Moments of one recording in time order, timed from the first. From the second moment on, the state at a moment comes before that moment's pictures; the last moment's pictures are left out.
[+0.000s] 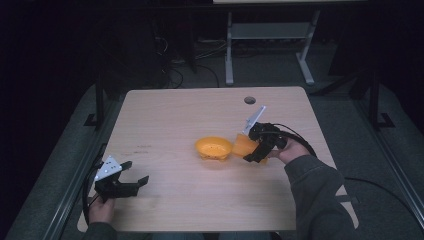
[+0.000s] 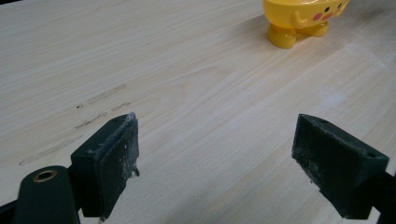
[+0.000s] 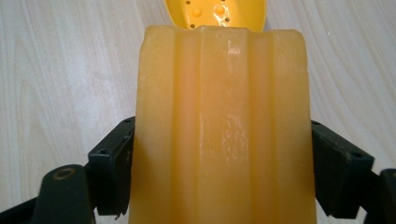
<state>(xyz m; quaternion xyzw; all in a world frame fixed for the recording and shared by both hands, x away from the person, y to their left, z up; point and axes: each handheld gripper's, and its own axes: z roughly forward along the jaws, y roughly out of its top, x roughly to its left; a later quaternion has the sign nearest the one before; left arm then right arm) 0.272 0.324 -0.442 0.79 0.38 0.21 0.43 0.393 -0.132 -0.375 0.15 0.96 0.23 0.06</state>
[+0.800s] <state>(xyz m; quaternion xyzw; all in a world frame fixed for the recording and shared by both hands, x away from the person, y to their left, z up) 0.271 0.324 -0.441 0.78 0.38 0.21 0.44 0.411 -0.092 -0.358 0.12 0.96 0.24 0.06</state>
